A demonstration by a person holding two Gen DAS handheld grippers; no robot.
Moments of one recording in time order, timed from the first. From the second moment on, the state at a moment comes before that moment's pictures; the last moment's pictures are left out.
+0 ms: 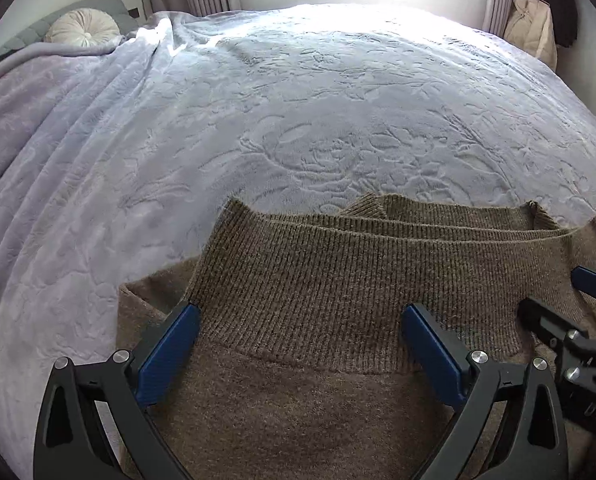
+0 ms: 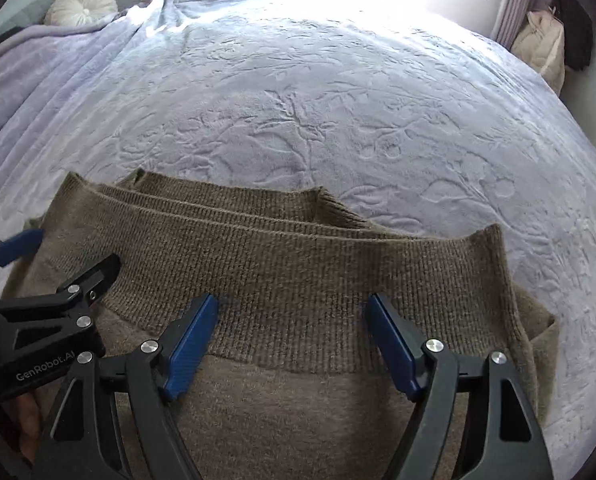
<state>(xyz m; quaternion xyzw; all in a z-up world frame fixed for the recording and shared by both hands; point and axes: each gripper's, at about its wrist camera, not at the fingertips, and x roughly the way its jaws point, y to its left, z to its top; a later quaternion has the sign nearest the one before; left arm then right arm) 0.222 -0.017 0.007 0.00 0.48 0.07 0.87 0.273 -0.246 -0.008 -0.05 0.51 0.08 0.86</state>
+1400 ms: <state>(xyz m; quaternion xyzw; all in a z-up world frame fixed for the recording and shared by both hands) 0.086 0.013 0.042 -0.10 0.45 0.09 0.88 0.166 -0.377 0.027 0.01 0.48 -0.07 0.87</state>
